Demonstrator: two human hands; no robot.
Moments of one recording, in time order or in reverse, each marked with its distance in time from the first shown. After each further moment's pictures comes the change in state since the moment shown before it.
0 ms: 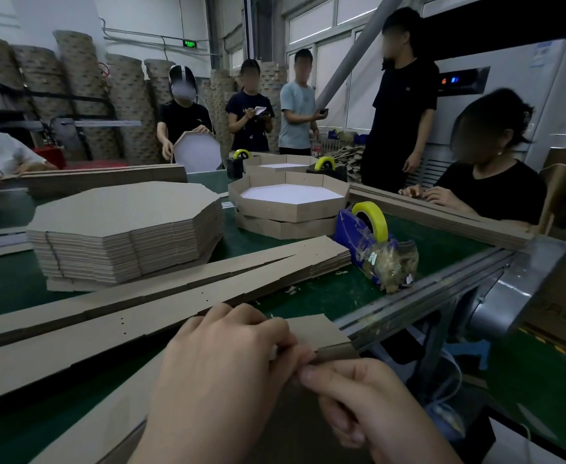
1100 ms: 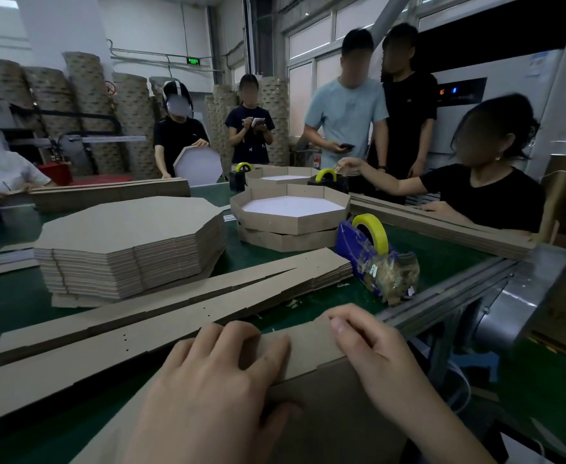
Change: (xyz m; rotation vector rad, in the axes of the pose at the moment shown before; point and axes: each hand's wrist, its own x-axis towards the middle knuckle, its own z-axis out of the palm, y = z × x) left_hand -0.009 -0.010 -0.007 0.200 -0.126 0.158; right_hand 0.038 -0.001 -0.040 -0.470 0.223 -0.642
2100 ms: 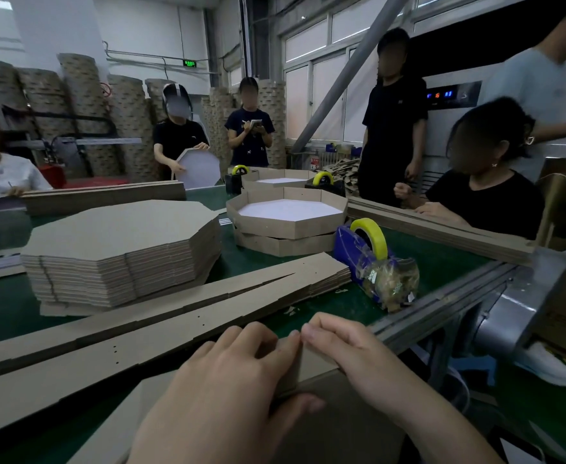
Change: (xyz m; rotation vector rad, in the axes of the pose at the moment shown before) left_hand 0.025 -0.003 0.007 -0.131 -0.152 0.041; right_hand 0.022 -0.006 0.000 0.093 -0.271 0.162
